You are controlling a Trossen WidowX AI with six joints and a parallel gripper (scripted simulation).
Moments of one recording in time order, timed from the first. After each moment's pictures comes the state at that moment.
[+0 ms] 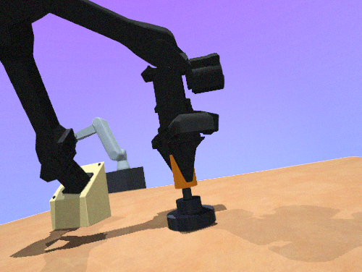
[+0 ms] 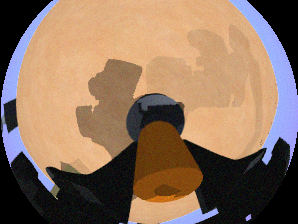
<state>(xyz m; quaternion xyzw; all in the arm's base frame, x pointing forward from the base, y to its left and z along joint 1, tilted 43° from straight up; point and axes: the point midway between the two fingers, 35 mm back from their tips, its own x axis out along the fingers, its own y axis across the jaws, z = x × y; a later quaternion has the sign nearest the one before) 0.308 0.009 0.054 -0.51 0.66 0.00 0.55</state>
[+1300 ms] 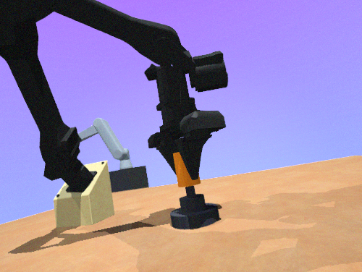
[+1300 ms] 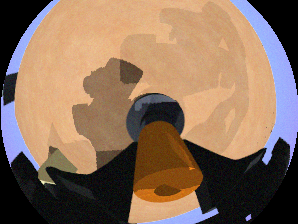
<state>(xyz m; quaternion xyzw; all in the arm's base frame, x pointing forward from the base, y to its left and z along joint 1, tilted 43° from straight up) 0.308 0.009 0.054 -0.56 0.66 0.07 0.50</state>
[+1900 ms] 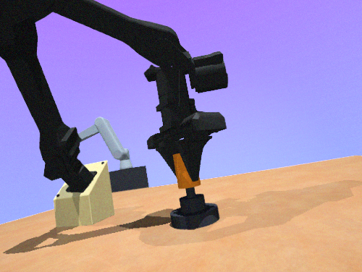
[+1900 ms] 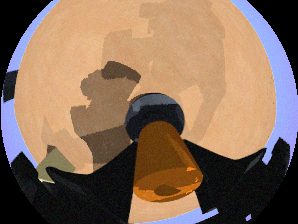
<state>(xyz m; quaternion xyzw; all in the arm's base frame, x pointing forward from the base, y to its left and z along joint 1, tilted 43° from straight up) 0.308 0.006 0.053 -0.56 0.66 0.08 0.49</state>
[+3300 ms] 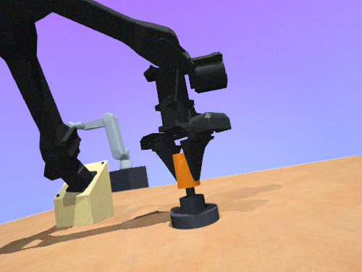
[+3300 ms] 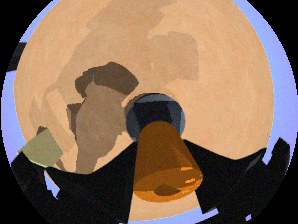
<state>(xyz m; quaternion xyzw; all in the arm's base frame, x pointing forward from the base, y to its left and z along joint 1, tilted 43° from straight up) 0.307 0.007 0.052 -0.61 0.65 0.14 0.43</state>
